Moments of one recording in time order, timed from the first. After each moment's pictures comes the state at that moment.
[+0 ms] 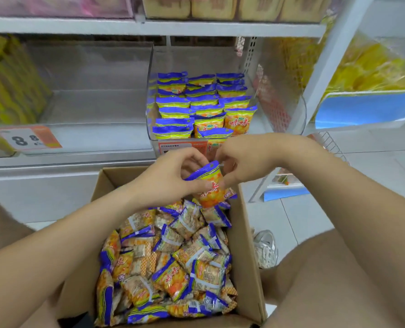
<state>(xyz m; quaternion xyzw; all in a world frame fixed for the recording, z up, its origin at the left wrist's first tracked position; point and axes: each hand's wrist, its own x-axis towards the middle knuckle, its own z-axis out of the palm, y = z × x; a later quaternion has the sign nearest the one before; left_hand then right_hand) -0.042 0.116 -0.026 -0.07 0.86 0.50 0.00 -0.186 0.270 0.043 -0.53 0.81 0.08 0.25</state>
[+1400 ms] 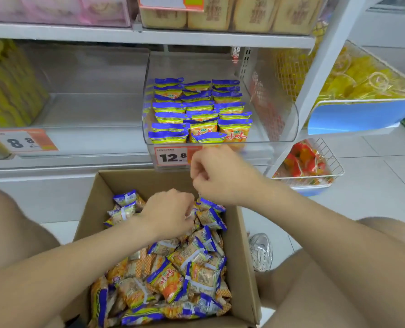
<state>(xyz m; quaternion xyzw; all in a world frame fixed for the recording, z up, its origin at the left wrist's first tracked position) -0.030 0.136 -0.090 -0.07 0.99 0.12 0.09 -0.132 0.266 0.017 -0.48 0.86 -0.16 0.10</state>
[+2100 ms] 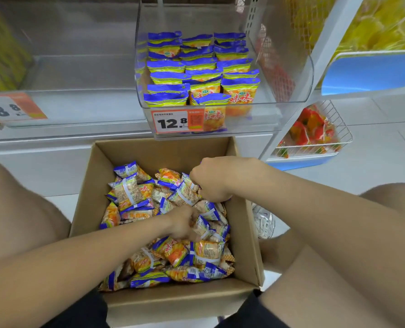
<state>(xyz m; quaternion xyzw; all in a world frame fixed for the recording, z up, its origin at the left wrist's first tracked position) -0.011 0.158 -0.220 -0.15 0.84 0.36 0.39 -0.120 0.252 -0.052 -0.54 0.78 0.20 0.25</state>
